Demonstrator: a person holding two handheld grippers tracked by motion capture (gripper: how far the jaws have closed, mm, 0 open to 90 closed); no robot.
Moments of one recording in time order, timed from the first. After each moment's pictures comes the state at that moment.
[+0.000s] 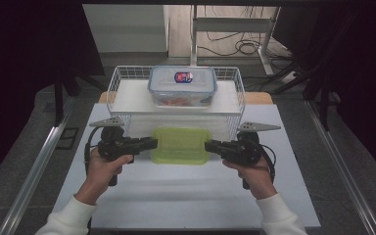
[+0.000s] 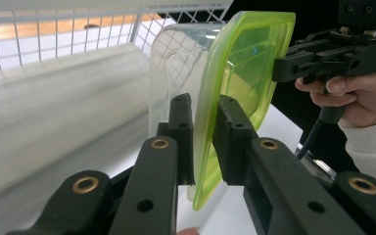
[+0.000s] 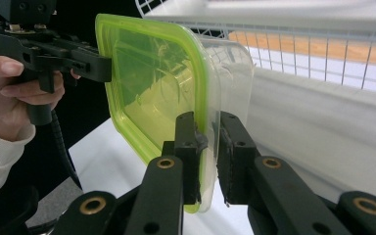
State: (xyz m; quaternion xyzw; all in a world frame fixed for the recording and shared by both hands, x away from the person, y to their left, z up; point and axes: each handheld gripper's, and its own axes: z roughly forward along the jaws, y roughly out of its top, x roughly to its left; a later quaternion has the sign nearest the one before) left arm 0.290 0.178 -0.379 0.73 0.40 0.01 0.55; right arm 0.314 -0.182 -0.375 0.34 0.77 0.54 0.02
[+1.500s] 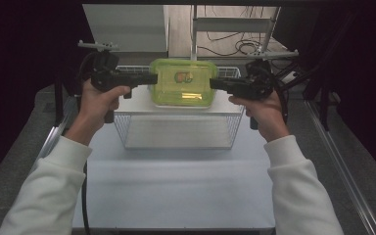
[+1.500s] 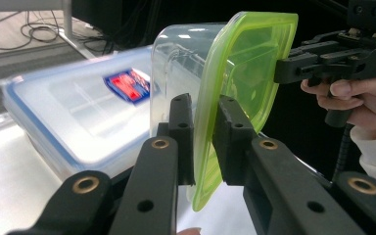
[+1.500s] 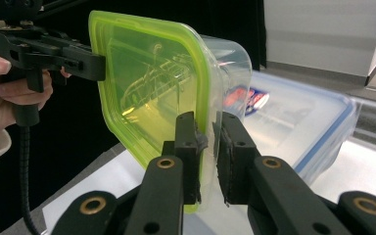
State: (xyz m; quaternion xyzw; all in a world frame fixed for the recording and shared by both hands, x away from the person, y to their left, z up) left arm 0.374 0.184 -0.242 0.74 0.37 0.06 0.57; right arm 0.387 -0.171 -0.238 0.32 0.76 0.55 0.08
